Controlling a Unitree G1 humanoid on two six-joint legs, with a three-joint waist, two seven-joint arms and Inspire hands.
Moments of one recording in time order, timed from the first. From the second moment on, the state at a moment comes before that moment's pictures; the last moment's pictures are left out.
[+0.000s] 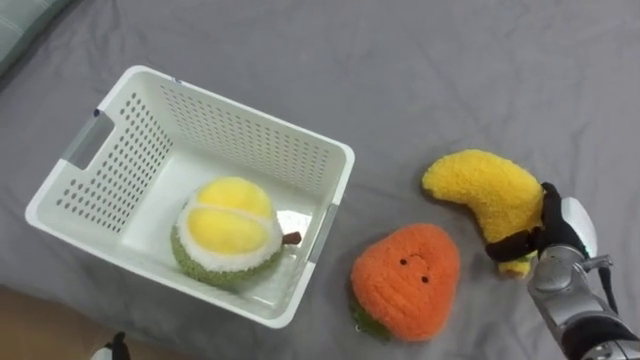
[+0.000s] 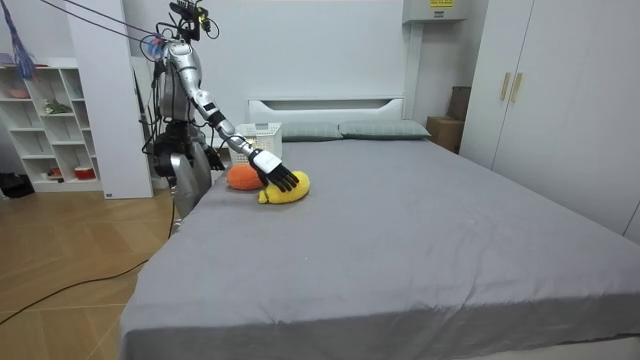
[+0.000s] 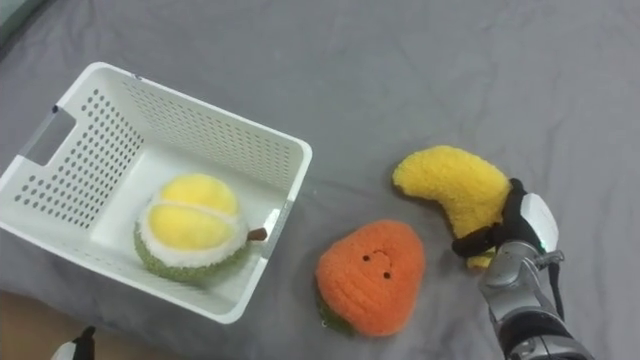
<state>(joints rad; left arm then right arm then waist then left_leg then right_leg) 0.07 0.24 -0.01 1.00 0.31 0.02 0.34 -0.45 -0.40 0.10 1.18 -0.21 -0.02 -0.39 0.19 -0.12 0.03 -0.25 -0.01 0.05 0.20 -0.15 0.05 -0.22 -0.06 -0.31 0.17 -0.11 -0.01</state>
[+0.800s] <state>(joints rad) 0.09 0.24 -0.02 1.00 0.30 0.02 0.34 -0.45 -0.45 0.13 1.21 -0.19 -0.02 -0.44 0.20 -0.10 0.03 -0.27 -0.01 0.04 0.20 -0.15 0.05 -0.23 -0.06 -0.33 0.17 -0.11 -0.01</state>
